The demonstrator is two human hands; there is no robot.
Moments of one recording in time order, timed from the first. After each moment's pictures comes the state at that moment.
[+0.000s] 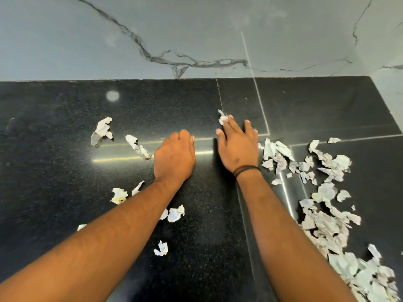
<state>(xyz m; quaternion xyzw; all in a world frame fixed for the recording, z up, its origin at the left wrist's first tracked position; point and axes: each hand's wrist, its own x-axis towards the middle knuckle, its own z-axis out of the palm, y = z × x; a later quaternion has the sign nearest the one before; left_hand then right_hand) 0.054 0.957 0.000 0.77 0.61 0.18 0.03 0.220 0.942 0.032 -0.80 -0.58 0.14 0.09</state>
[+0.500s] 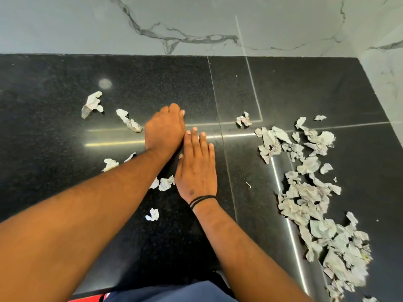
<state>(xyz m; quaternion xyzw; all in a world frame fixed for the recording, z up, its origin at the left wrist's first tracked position) 0.056 0.958 0.002 0.77 0.62 0.15 0.04 0.119 0.832 0.003 -0.76 -0.62 0.10 0.15</state>
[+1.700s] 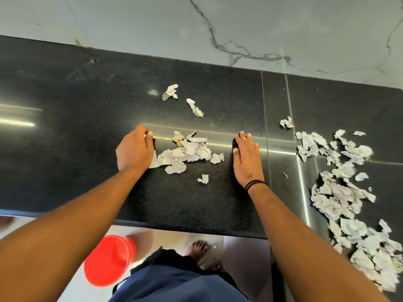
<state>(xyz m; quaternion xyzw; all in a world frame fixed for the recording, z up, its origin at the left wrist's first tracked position) -0.167 0.834 0.023 0.63 0.75 0.20 0.08 0.138 0.806 0.015 -0.70 -0.64 0.22 0.22</state>
